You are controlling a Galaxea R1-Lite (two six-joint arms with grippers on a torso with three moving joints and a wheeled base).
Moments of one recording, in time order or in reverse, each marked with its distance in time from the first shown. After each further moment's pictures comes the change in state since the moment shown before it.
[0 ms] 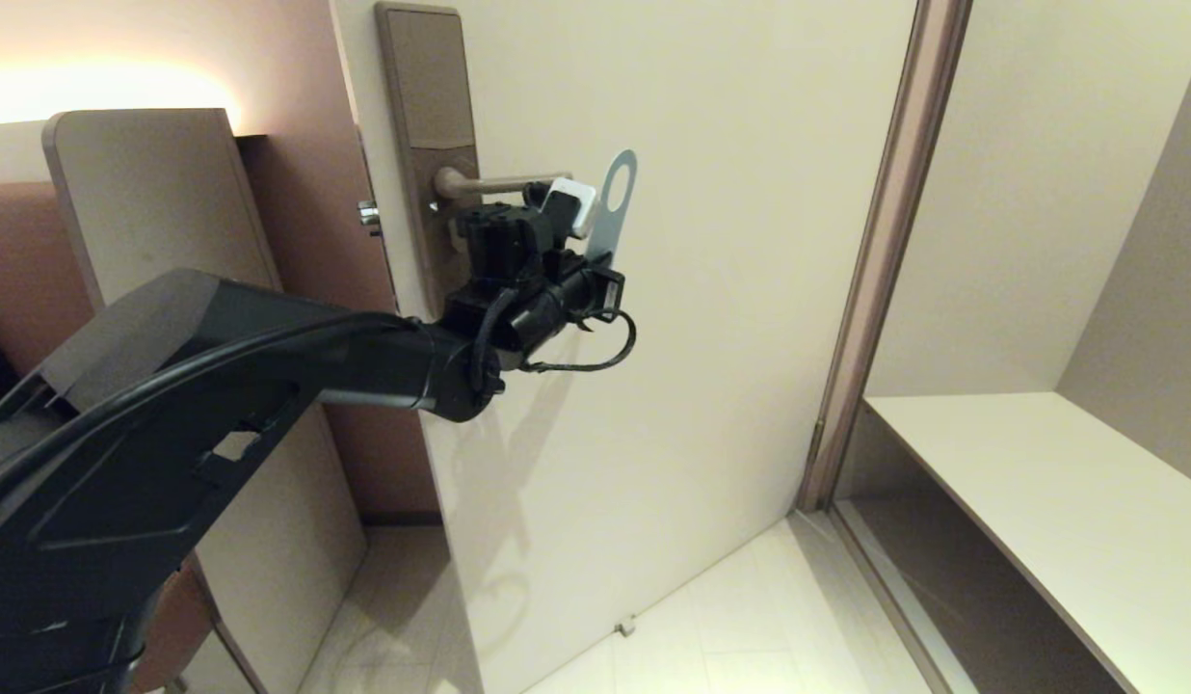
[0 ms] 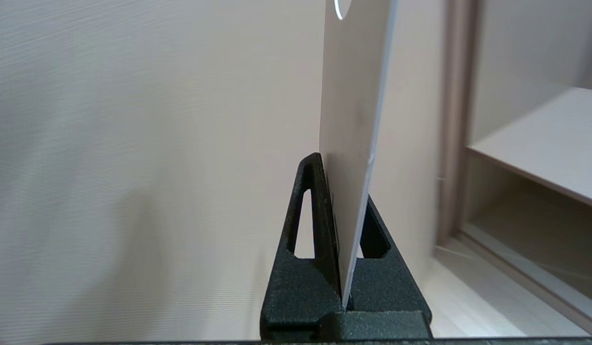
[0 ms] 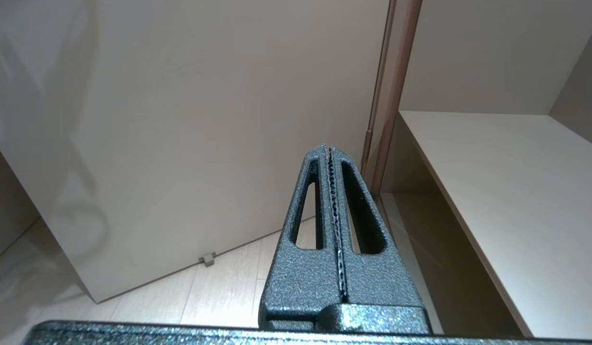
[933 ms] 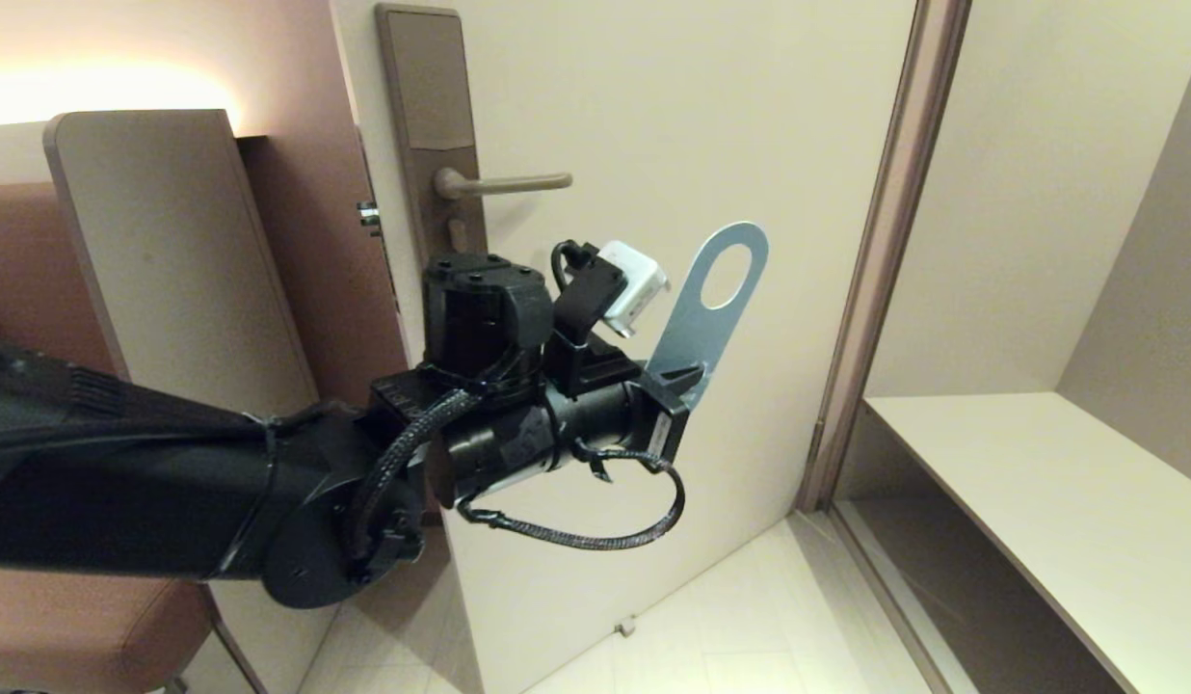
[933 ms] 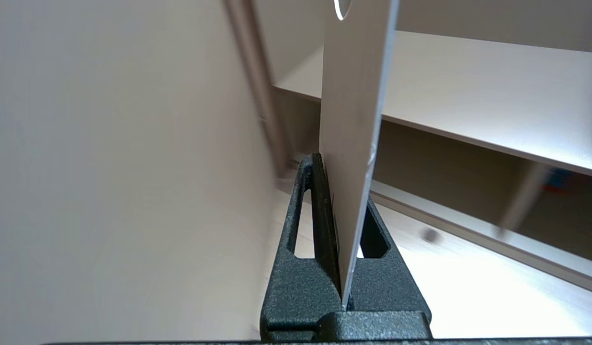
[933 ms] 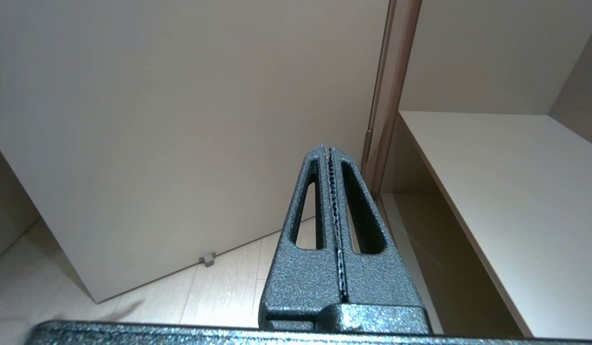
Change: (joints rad) left arm -0.229 -0.413 0.605 -0.013 -0.207 -0.062; right arm 0.000 0.000 0.000 0.000 0.000 0.000
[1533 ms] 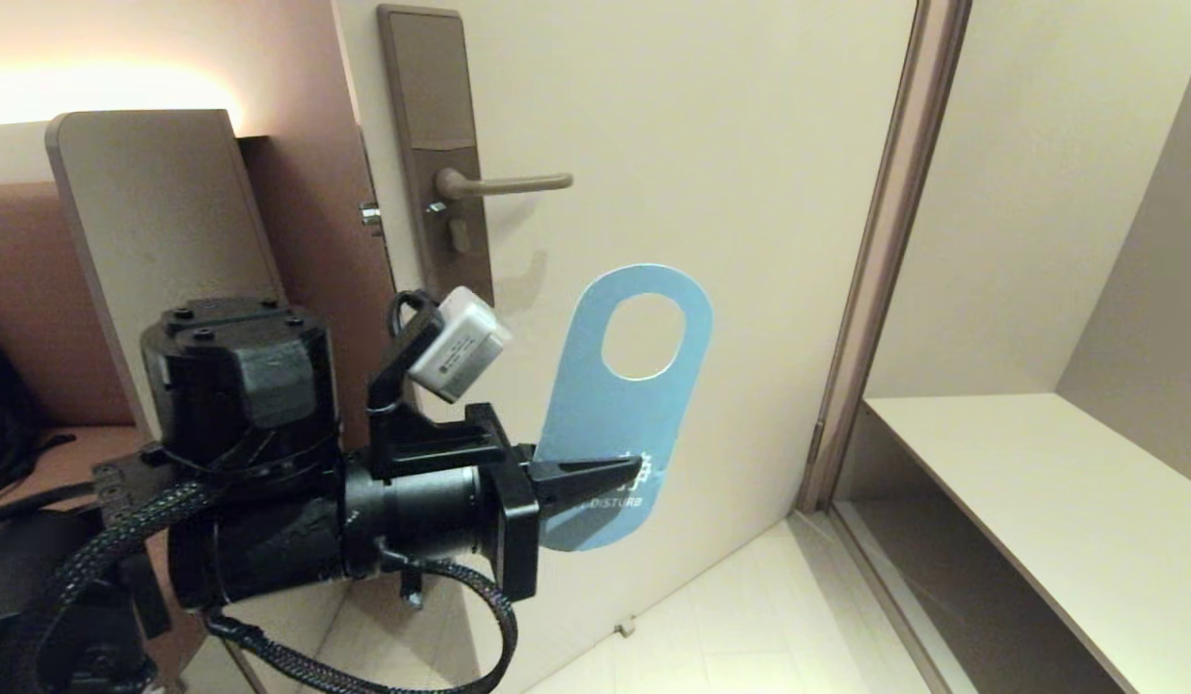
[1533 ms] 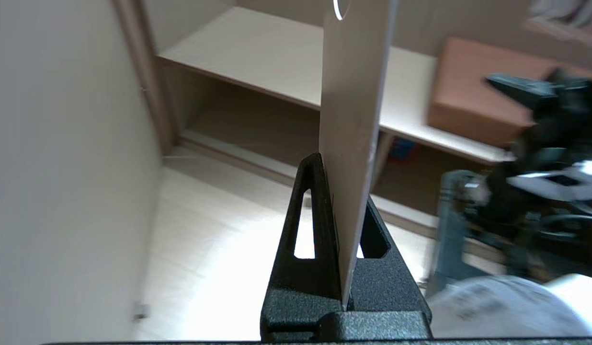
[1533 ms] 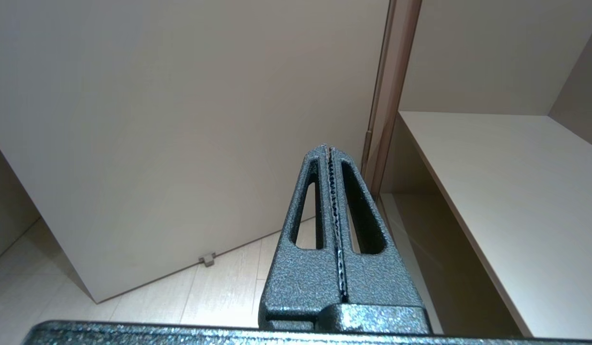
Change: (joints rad) left arm 0.075 -0.300 0.345 -0.004 -0.333 -0.190; right arm 0.000 0.000 0.000 0.000 0.000 0.000
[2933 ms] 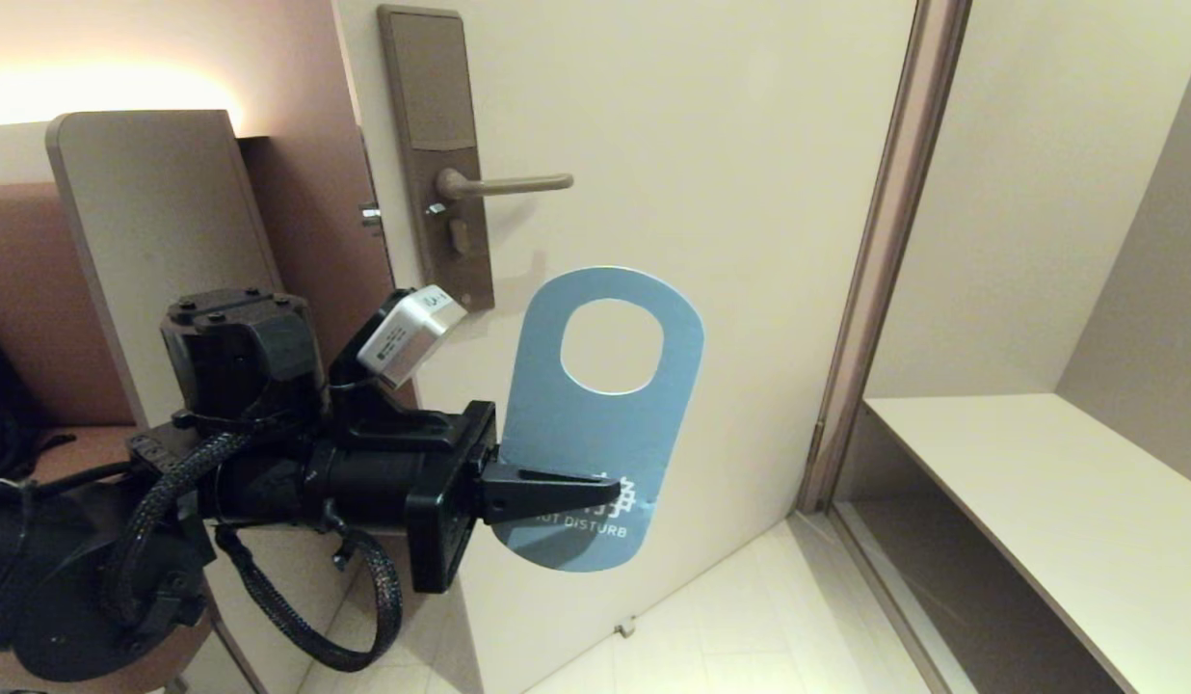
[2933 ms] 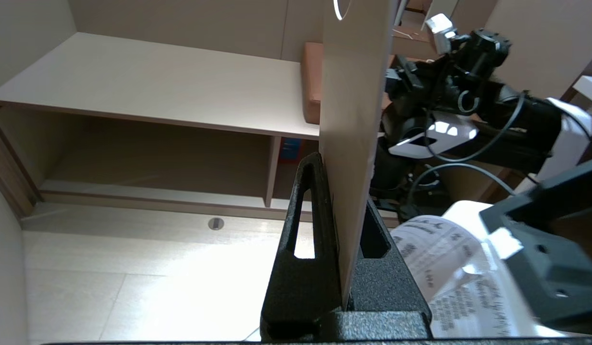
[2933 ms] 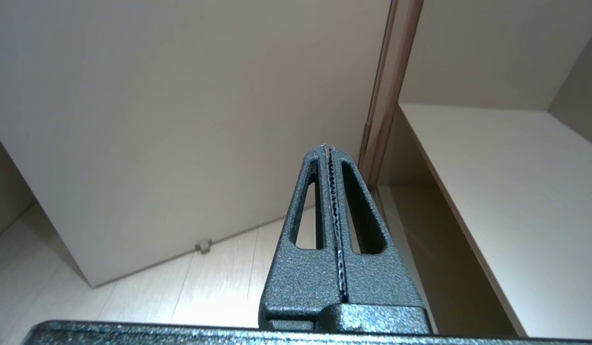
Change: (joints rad) left arm 0.186 0.124 0.005 -0.199 -0.590 -0.047; right arm 0.000 0.000 -0.024 0.059 0.006 -0.027
